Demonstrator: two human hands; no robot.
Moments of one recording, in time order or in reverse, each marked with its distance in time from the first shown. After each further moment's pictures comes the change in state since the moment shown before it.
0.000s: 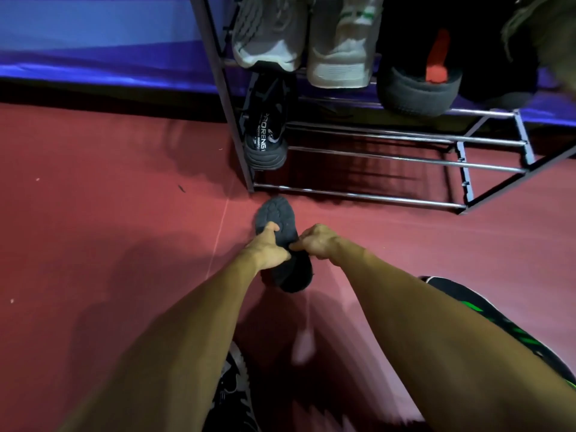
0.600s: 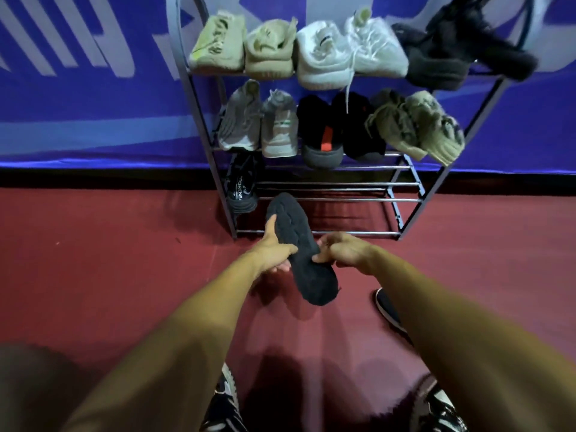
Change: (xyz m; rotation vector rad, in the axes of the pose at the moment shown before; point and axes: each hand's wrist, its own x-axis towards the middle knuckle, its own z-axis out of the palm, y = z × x) left_hand -0.130 0.086 -0.009 -0.287 0.017 0.249; right_hand -0.184 0.031 -0.094 0.205 0.101 -0.201
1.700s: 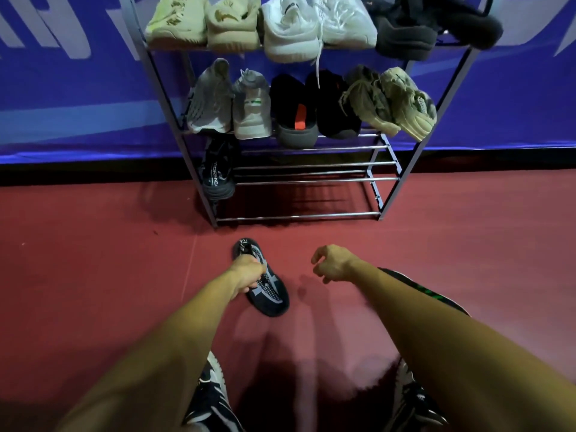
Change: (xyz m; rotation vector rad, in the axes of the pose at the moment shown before) left_hand -0.006 -0.063 0.024 0.106 -0.017 -0.161; right_hand -0.005 0.061 0.022 -0.382 0.075 0.110
